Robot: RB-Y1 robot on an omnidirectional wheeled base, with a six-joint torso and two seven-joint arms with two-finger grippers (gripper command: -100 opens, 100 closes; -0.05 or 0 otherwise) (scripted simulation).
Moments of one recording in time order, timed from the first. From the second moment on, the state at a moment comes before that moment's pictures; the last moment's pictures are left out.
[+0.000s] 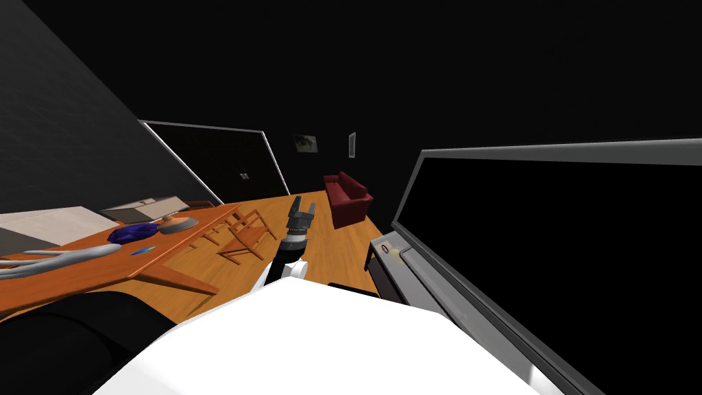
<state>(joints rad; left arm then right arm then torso) 0.50 0.02 -0.05 -2.23 -0.07 -0.53 0.16 0.32 -0.72 -0.05 -0.68 1.72 -0.78 0.08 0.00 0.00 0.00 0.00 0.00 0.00</state>
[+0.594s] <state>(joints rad) 0.50 0.02 -0.05 -2.23 -0.07 -0.53 0.16 0.36 -0.77 0.02 -0.77 1.68 -0.76 -0.02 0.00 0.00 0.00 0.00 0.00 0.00</state>
